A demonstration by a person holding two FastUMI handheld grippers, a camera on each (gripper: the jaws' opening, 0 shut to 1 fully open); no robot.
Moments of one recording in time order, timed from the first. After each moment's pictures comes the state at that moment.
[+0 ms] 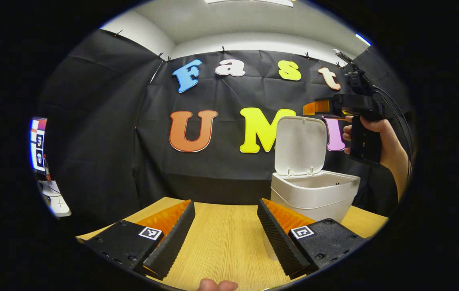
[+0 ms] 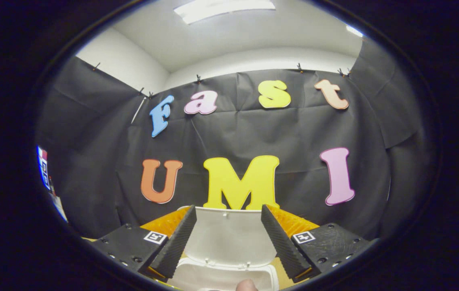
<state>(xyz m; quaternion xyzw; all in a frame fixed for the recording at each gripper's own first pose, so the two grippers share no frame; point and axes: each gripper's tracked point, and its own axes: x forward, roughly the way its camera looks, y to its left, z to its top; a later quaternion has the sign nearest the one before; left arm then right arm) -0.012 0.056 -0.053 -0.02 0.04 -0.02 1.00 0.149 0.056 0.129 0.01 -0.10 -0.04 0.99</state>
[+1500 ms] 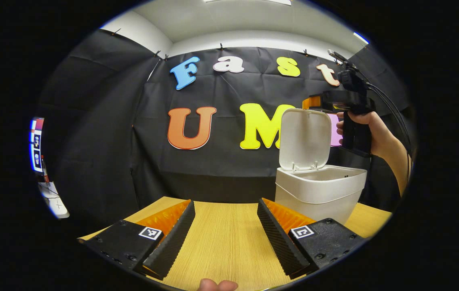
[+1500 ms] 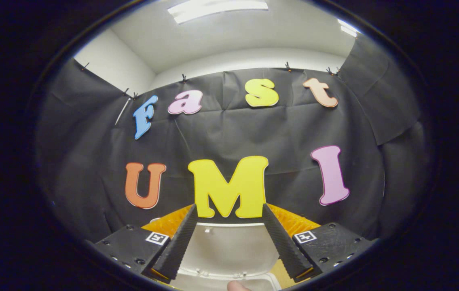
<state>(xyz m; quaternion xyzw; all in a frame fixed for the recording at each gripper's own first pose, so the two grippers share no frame) 0.002 0.063 -0.064 -0.01 0.04 -0.03 1.00 0.177 0.040 0.127 0.02 -0.10 -0.09 0.99</state>
